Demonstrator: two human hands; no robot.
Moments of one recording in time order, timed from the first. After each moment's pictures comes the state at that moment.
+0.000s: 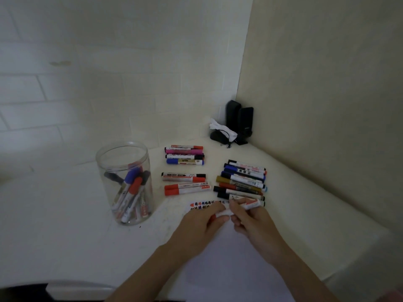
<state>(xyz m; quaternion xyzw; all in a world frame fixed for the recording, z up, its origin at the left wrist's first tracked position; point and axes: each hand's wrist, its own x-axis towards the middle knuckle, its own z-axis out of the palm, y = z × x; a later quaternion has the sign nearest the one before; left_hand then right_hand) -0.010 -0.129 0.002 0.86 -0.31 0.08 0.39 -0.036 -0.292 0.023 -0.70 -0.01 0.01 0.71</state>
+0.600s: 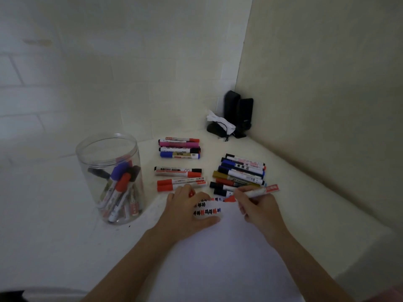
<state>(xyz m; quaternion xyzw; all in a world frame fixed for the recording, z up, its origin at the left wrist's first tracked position) 0.036 -0.113 -0.021 0.94 -0.22 0.06 0.24 0.002 -0.313 0.017 -0.76 0.09 -0.07 0.64</state>
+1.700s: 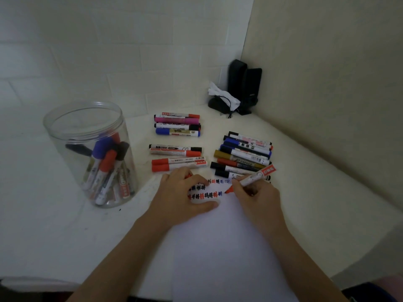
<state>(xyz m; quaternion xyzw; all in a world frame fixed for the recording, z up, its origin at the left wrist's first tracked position) 0.044 -0.109 -0.033 0.94 -0.21 0.08 0.27 0.002 -0.301 -0.014 -0.82 0.11 -0.15 0.53</state>
